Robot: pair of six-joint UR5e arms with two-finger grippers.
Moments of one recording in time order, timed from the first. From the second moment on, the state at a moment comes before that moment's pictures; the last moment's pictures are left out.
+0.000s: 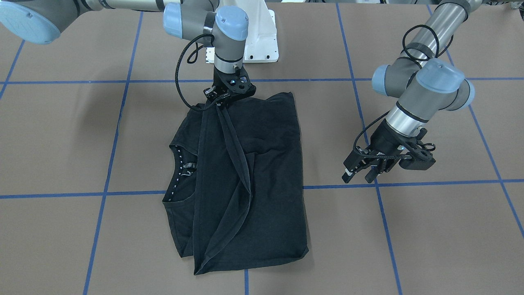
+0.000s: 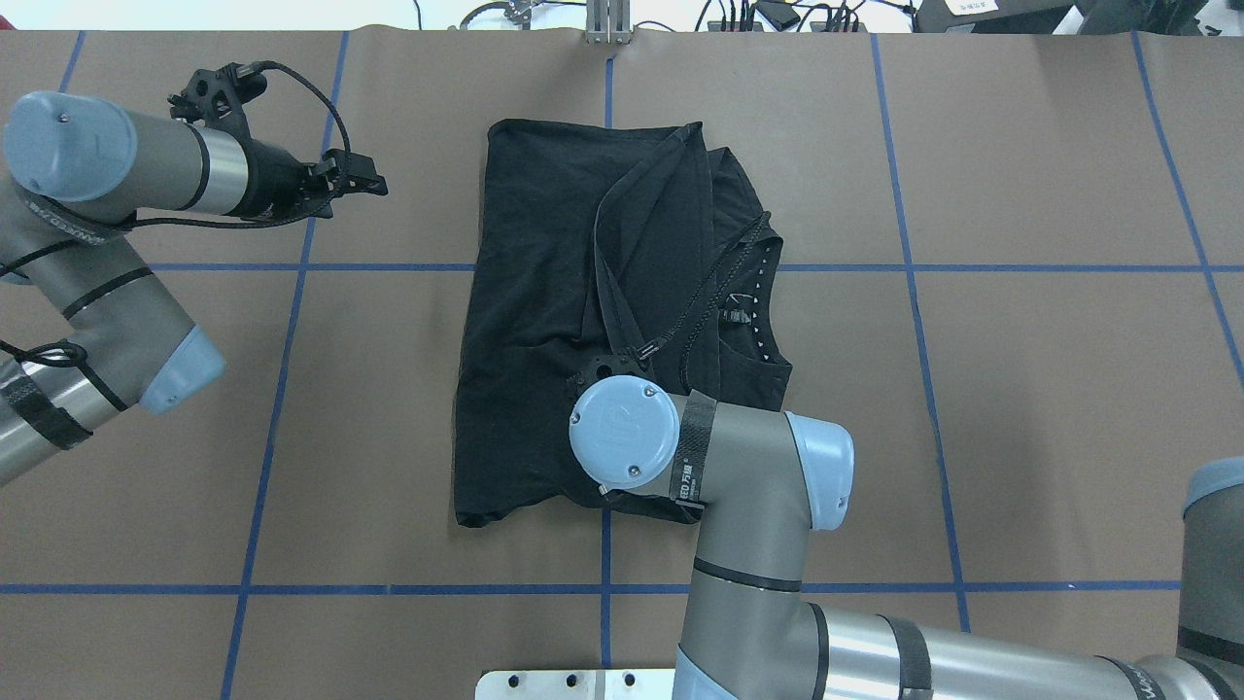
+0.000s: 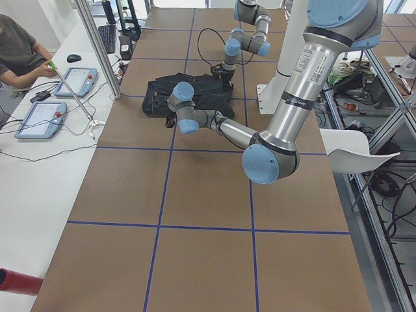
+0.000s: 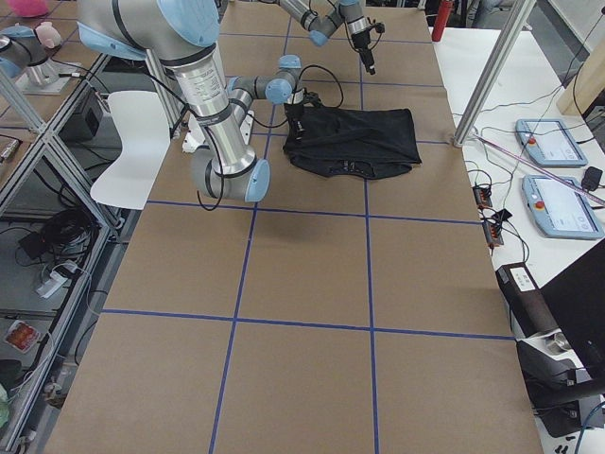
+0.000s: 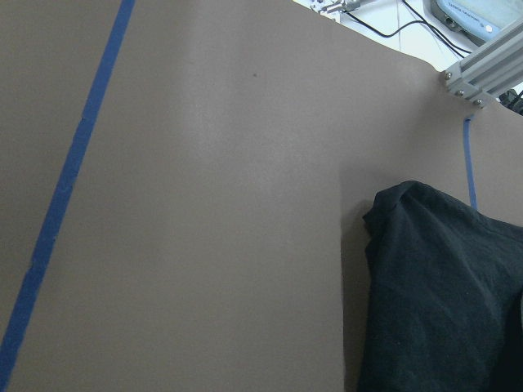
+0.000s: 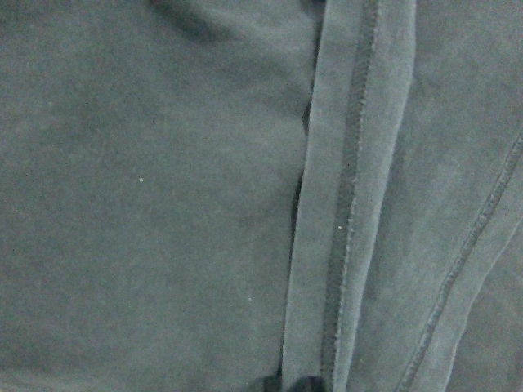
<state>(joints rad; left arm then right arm) -0.86 -1.98 -1.48 -2.45 -1.94 -1.37 0.30 -0.86 1.68 -1.77 1.65 0.88</state>
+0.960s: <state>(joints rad) -0.86 -1.98 -1.49 -2.45 -1.94 -1.38 0.23 -1.07 1.95 -1.86 1.66 1.04</state>
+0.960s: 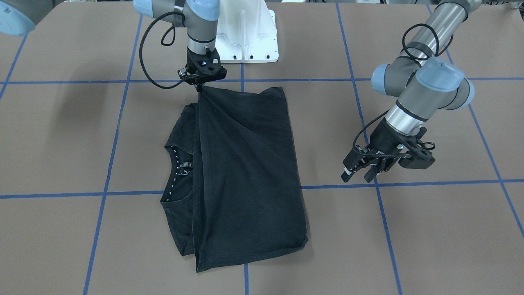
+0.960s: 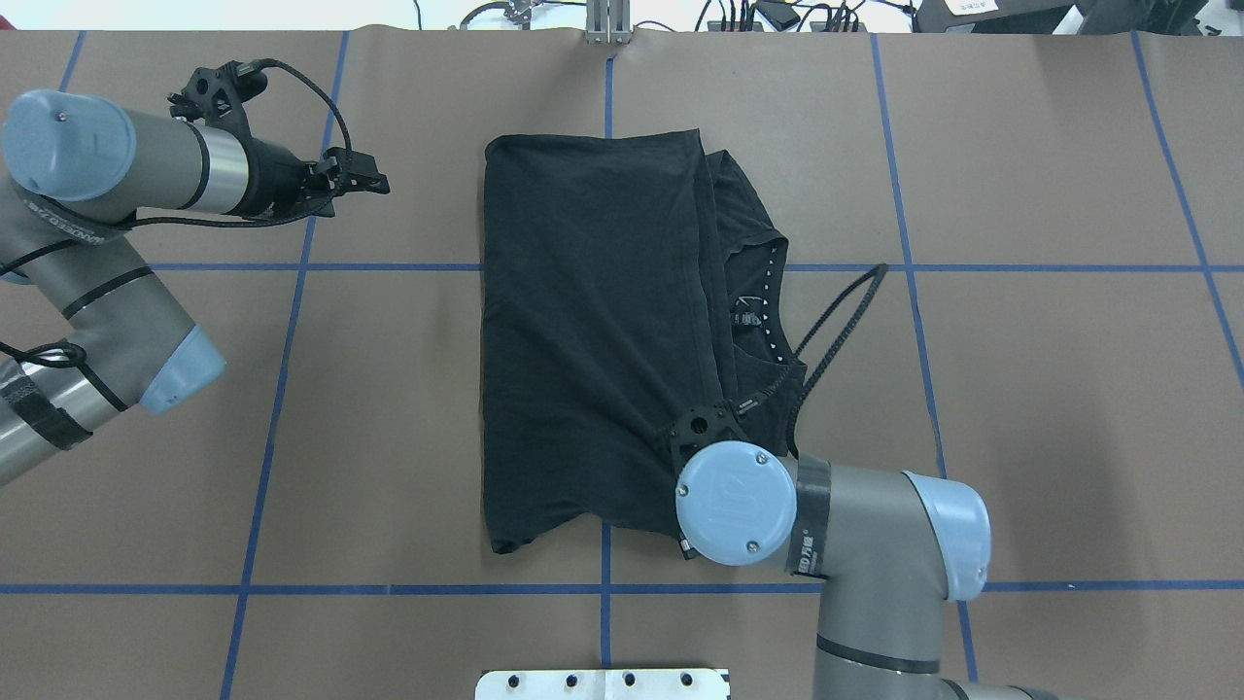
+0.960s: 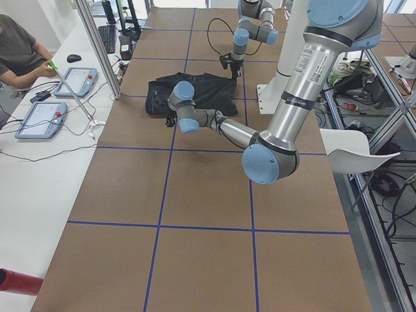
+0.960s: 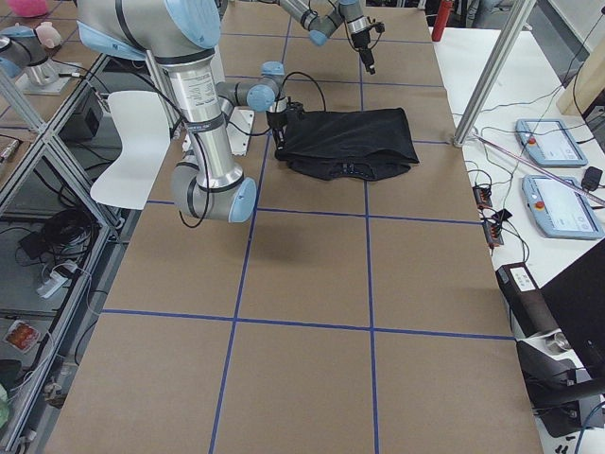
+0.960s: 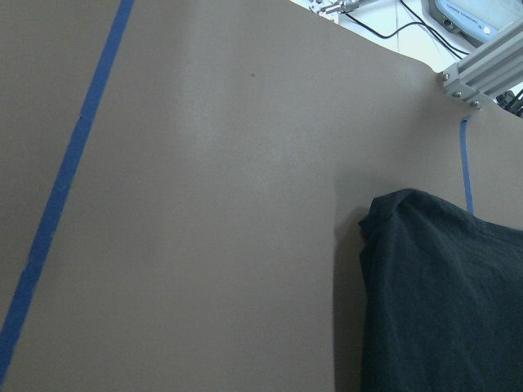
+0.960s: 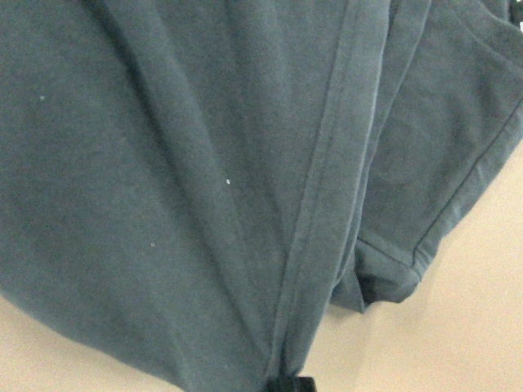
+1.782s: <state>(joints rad) -0.86 -1.98 -1.49 -2.45 -1.94 -1.38 0.27 -1.10 1.97 -1.86 1.70 1.12</state>
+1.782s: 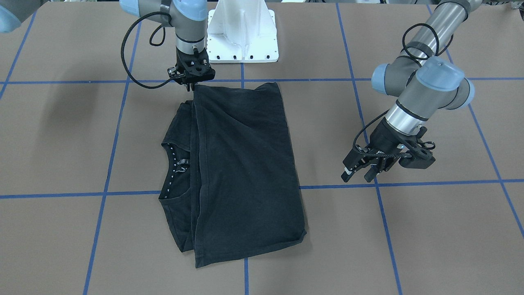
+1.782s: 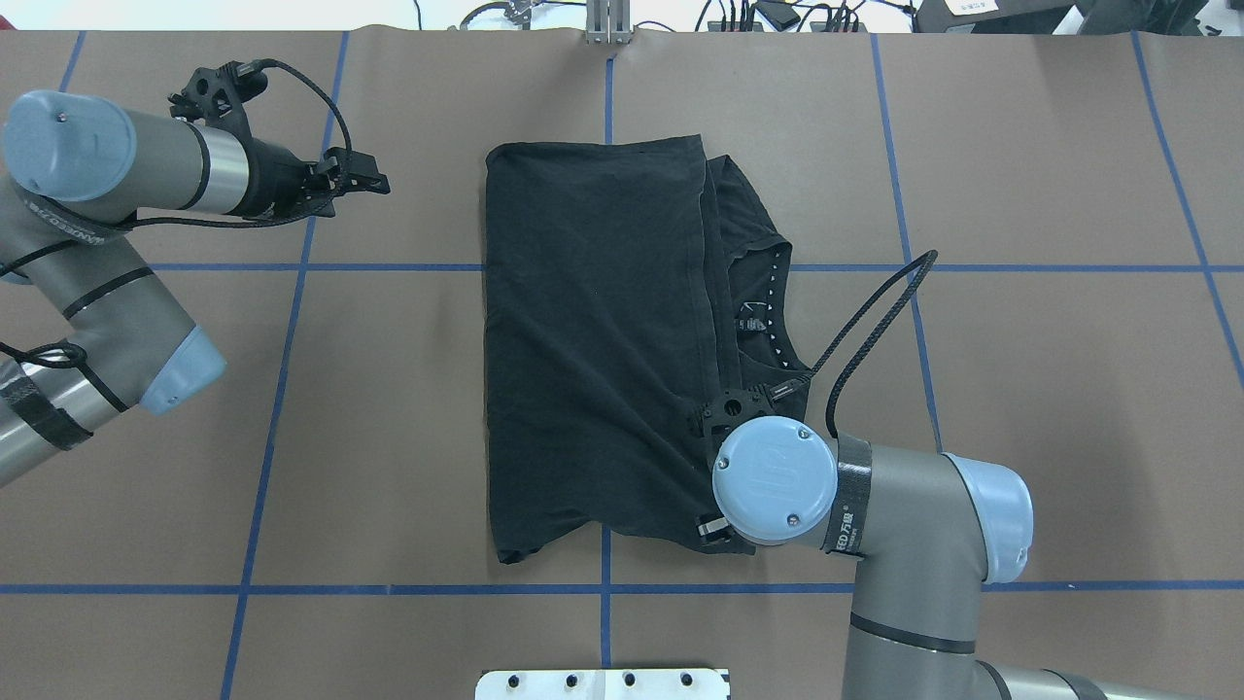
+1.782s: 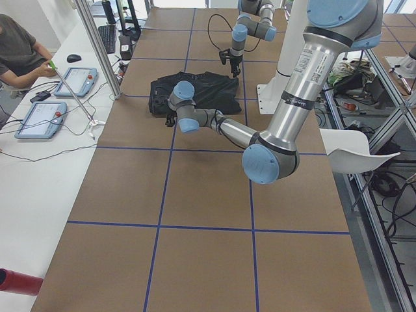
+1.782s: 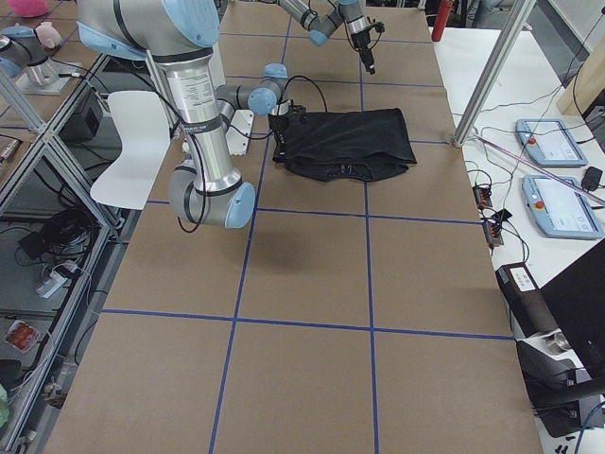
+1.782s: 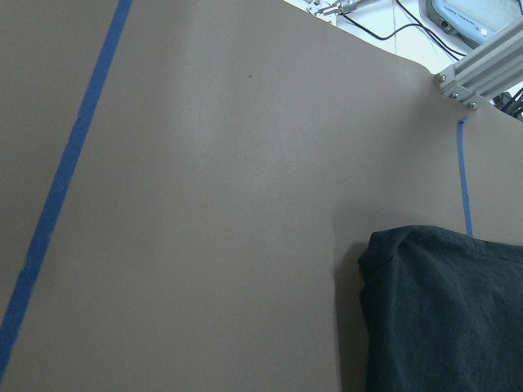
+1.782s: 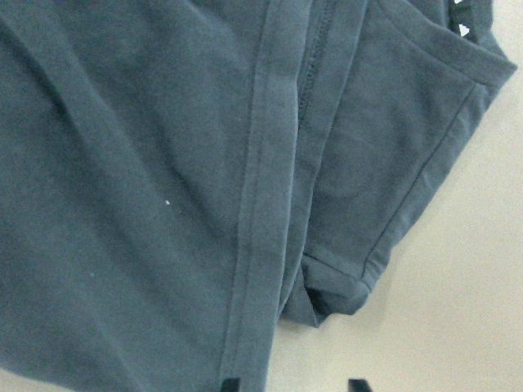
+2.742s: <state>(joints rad) -0.86 -1.98 -1.49 -2.45 -1.94 -1.39 0.27 -1.25 1.96 -1.43 1.53 2.26</state>
